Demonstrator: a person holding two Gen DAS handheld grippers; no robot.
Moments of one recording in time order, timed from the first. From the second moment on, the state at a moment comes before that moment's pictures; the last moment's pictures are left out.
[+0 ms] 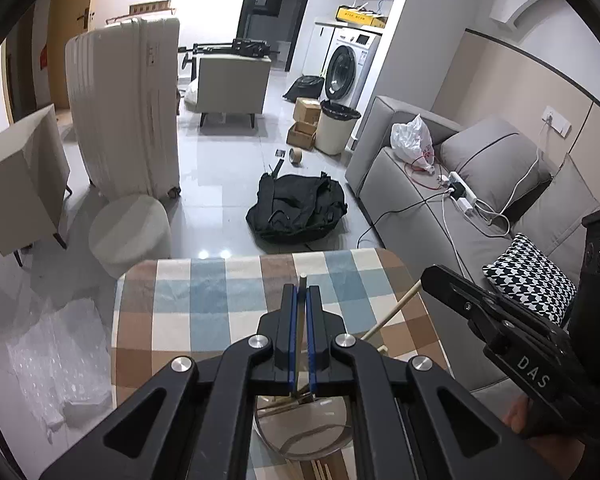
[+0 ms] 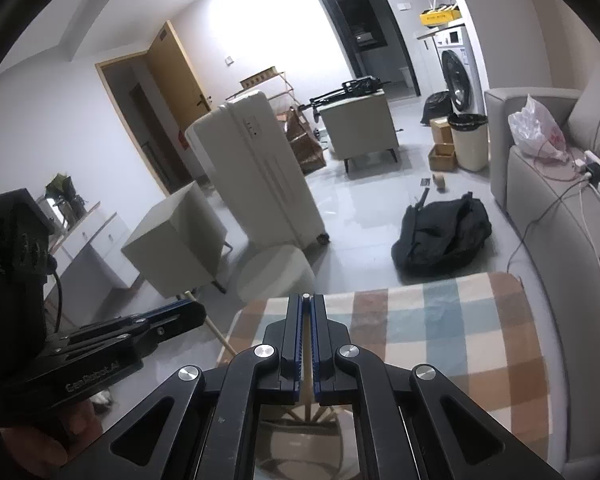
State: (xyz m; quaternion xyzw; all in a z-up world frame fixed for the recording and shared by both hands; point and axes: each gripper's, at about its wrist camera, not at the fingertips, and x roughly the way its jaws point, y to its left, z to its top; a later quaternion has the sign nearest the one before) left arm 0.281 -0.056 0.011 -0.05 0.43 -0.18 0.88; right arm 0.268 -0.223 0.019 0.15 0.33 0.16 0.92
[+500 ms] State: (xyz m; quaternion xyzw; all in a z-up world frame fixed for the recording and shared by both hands) left arm 0.268 -0.057 0.009 -0.04 0.47 -0.18 0.87; right arm 0.252 -0.235 0.016 0.17 0.36 0.15 0.91
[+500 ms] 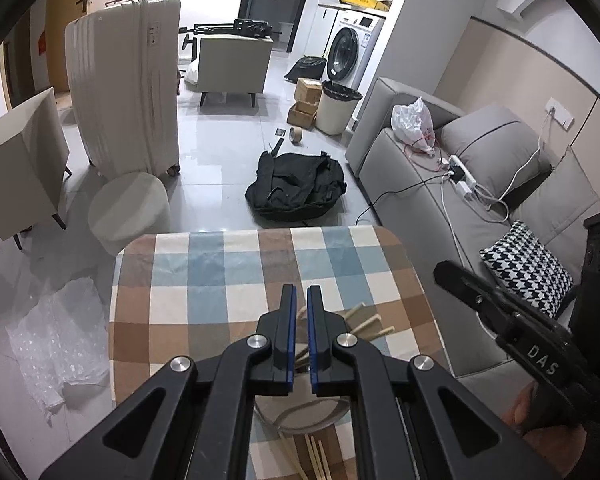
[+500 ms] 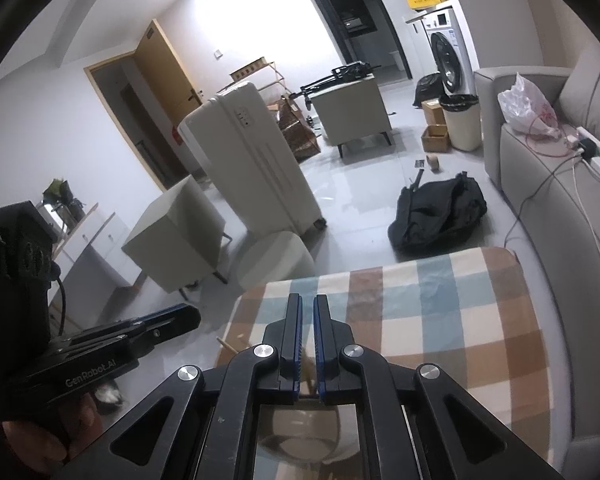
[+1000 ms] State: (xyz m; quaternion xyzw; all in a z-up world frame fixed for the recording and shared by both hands) left arm 0.225 -0.057 0.027 -0.05 0.46 -0.16 0.87; right arm 0.200 -0.244 0.038 0.17 0.35 0.14 0.91
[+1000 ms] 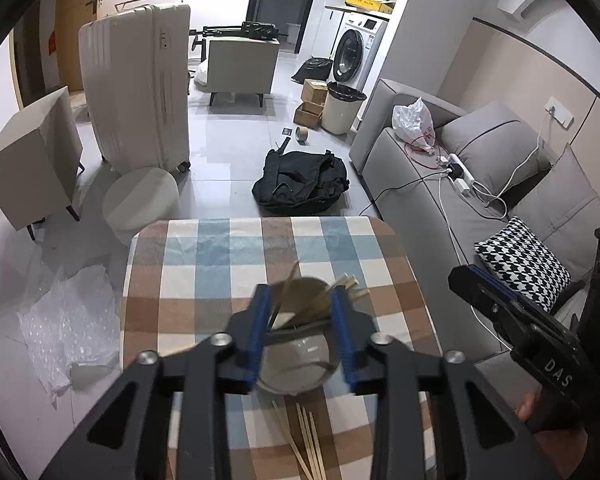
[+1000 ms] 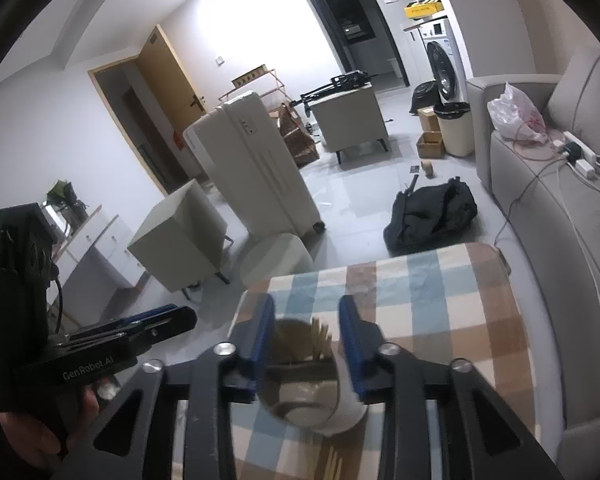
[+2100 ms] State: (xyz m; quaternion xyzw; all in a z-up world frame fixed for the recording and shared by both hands) left arm 0.124 -0.055 -0.103 -0.08 0.59 -0.11 0.79; right arm 0.088 -0.253 -0.087 0.13 0.48 0.12 0.86
